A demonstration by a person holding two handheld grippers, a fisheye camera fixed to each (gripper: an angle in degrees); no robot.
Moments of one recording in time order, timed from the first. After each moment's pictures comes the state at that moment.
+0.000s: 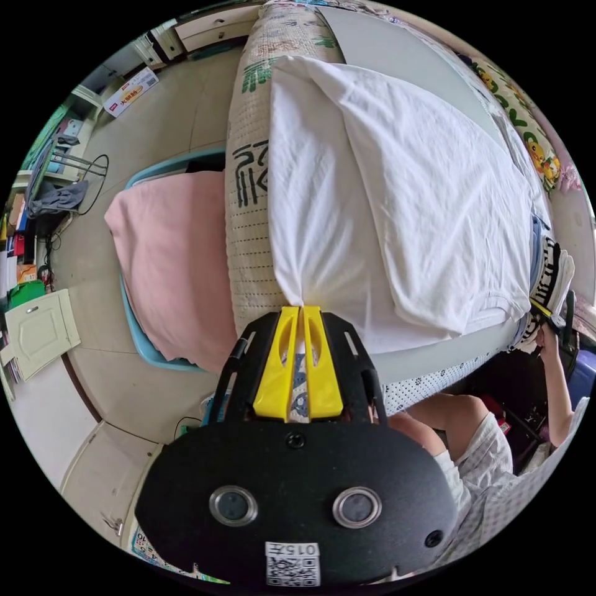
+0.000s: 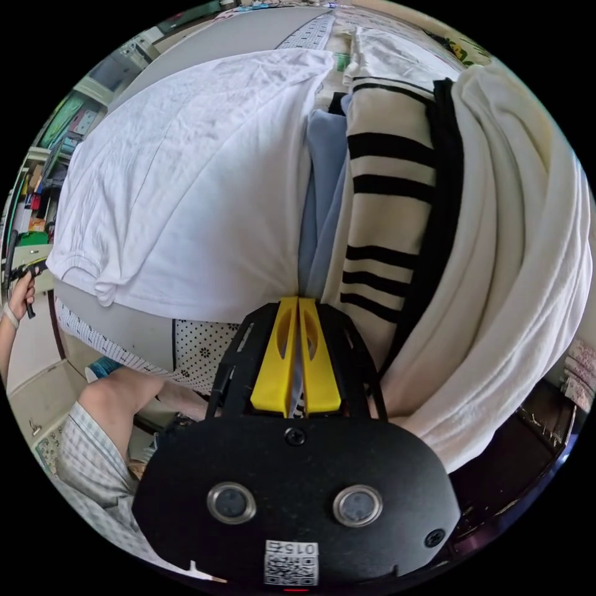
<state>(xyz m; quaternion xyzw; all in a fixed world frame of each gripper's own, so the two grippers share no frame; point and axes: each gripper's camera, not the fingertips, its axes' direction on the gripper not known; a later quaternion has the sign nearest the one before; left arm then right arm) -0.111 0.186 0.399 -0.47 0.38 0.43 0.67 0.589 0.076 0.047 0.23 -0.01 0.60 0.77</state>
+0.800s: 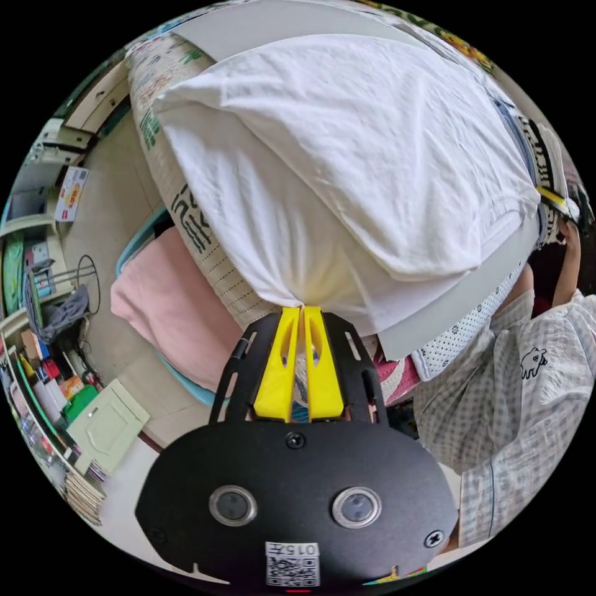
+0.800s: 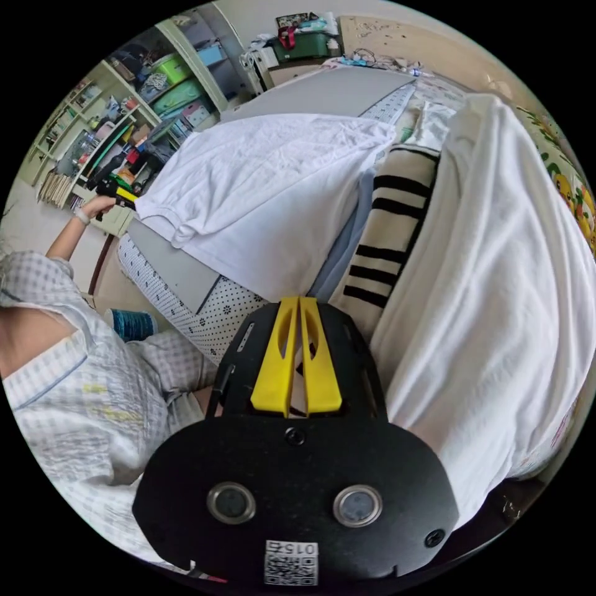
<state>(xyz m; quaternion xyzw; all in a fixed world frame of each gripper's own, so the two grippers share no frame) -0.119 0.177 0.324 -0.35 0.40 0.62 0.58 0.458 0.157 0.140 0.40 0.04 0.42 0.81</state>
